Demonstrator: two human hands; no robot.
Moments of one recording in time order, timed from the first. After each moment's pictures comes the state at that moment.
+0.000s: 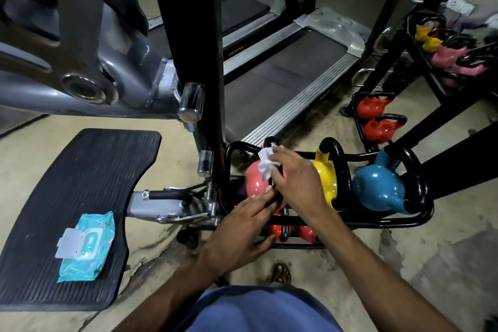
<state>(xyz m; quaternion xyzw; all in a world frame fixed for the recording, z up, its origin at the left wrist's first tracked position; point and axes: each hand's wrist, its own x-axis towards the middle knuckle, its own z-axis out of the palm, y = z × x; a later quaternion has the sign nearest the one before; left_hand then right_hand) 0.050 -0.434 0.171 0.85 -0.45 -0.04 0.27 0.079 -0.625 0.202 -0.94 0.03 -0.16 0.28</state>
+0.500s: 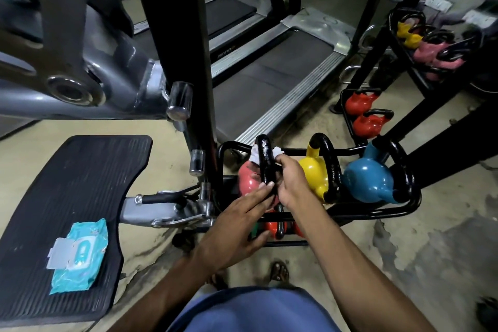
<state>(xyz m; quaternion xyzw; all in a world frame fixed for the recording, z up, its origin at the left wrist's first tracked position) 0.052 -0.433 0.171 0.83 -0.46 -0.05 0.31 0.098 -0.608 0.192 -0.41 0.36 0.02 0.84</state>
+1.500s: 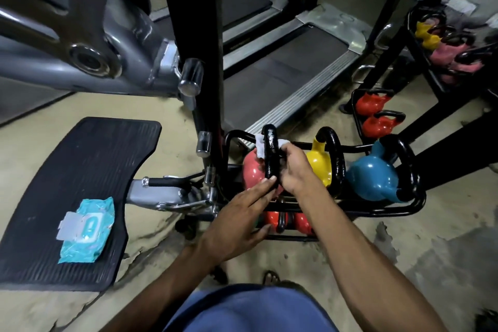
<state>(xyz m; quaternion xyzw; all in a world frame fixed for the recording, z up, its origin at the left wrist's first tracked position) 0.031 -0.433 0.161 0.85 -0.43 -0.04 0.30 0.102 -0.616 0.189 -0.43 0.36 0.05 0.83</state>
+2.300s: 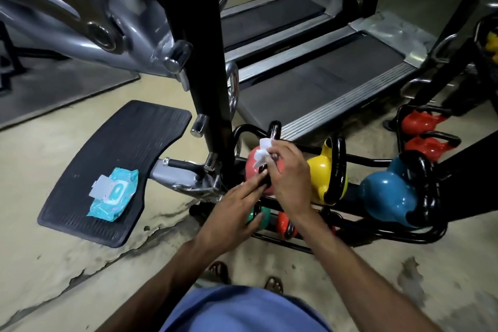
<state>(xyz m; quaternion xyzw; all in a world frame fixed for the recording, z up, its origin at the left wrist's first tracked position) -0.007 -0.469 0.171 0.92 -0.29 0.00 0.27 0.045 -0.636 0.186 -0.88 -0.02 -0.21 0.43</state>
